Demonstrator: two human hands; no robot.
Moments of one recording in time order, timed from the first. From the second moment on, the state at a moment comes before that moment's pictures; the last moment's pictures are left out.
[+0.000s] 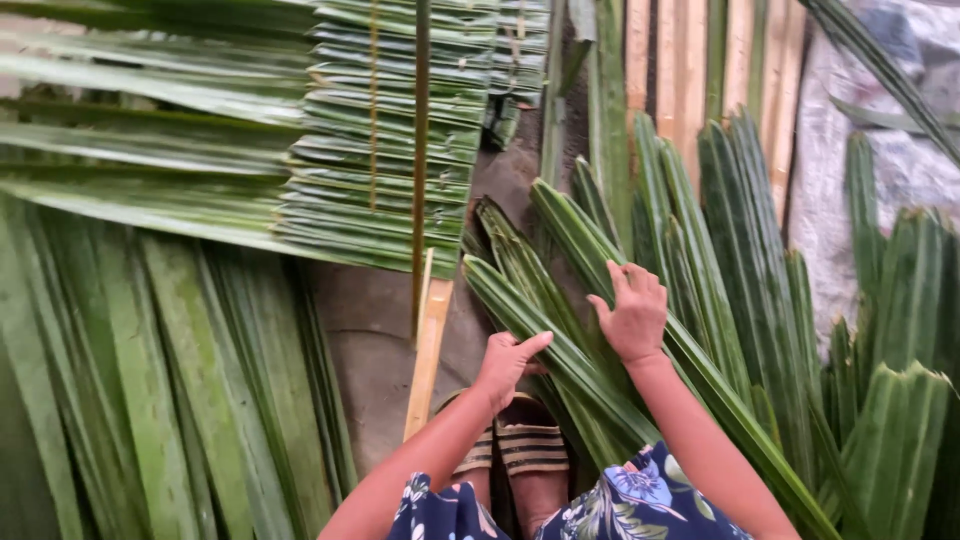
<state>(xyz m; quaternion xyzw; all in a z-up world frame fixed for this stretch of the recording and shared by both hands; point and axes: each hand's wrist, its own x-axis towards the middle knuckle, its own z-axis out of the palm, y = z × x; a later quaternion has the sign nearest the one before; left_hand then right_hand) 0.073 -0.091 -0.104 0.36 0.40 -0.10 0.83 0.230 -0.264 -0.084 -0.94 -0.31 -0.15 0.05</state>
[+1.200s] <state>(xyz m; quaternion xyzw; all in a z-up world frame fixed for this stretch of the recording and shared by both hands) 0.085 -0.109 -0.102 0.35 0.29 -0.04 0.89 0.166 -0.235 0.081 -0.77 -0.01 0.35 0.53</state>
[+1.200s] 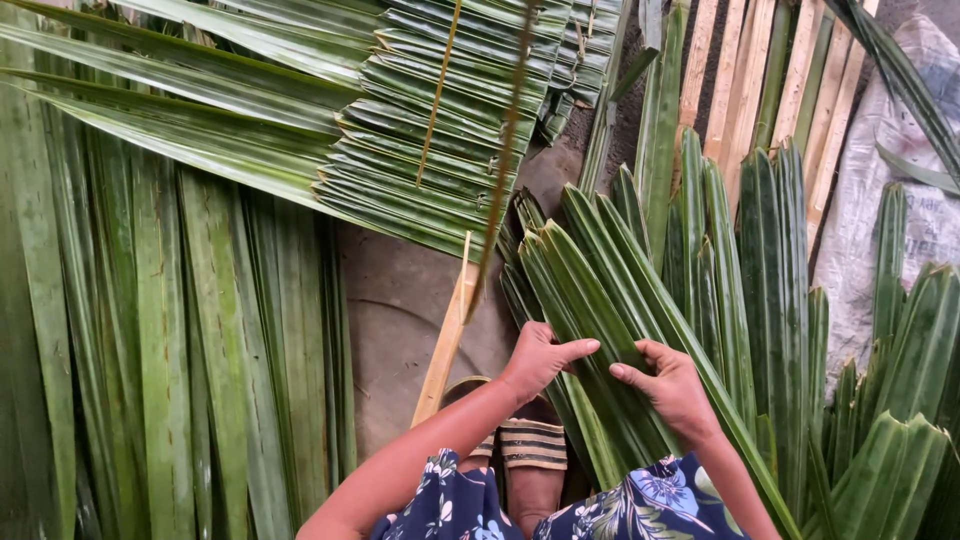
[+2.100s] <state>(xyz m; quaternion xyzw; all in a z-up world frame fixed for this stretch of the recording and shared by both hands) 0.014 -0.091 0.014 0.38 0.45 0.01 0.81 0.155 -0.312 0.046 -0.76 -0.02 0.62 0.20</state>
